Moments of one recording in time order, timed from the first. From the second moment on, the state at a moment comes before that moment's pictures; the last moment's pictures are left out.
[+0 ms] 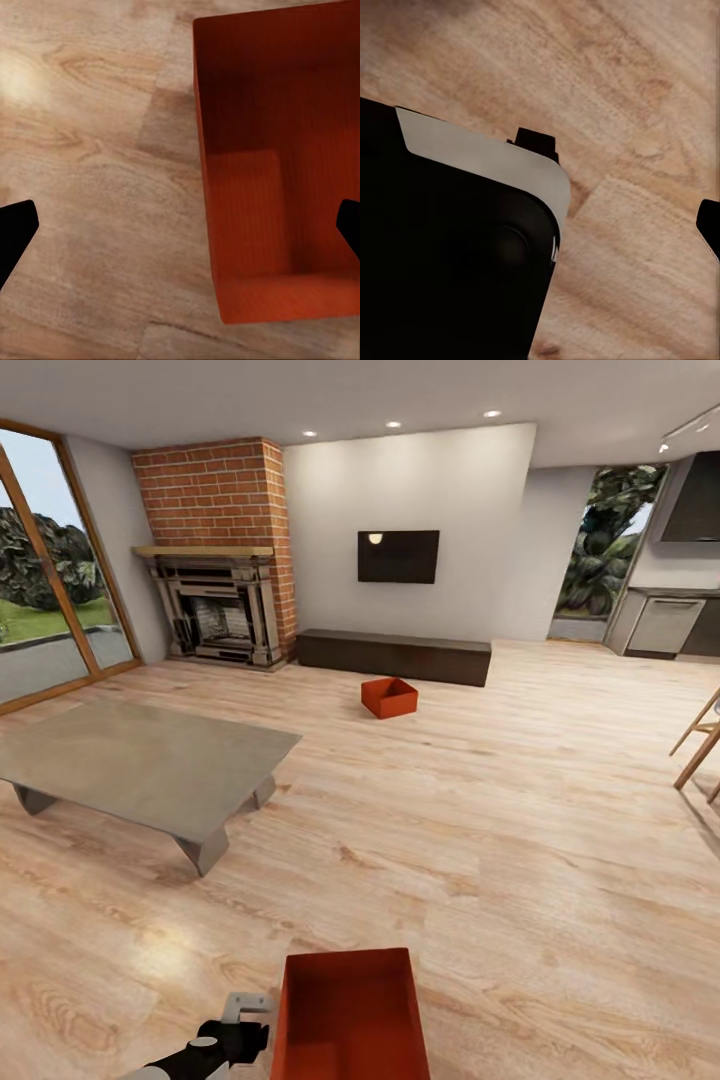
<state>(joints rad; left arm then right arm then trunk) -0.61 -0.02 -0.04 0.04 -0.01 -0.10 0.06 -0.13 -0.03 0.01 -0.11 0.27 -0.08 0.00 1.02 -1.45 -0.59</state>
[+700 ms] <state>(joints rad) -0.61 -0.02 -0.04 0.04 -0.01 -0.11 0.06 -0.13 -0.02 0.01 -0.11 0.26 -0.08 0.00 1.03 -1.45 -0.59</state>
